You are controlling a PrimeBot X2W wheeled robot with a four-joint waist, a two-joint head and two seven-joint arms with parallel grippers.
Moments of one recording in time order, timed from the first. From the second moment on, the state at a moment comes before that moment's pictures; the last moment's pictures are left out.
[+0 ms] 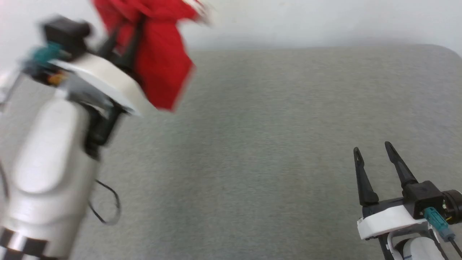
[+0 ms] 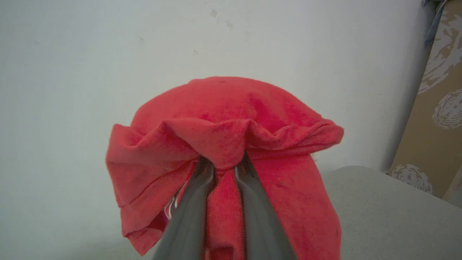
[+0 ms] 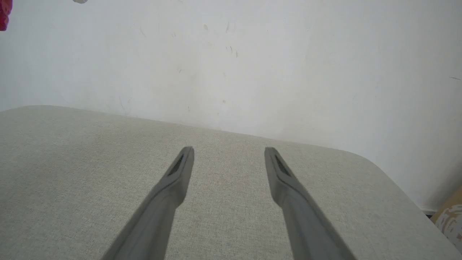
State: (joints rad) left arm -0.75 0.42 -0.35 0.23 -0.55 -0.09 0.05; right arm -0.04 -0.05 -0.04 0.09 -0.05 0.13 -0.26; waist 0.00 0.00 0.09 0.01
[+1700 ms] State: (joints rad) left arm -0.04 0.23 -0.27 0.06 -0.39 0.16 -0.26; right arm 0.05 -0.05 -0.07 0.12 -0.04 0.13 -0.26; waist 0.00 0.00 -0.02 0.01
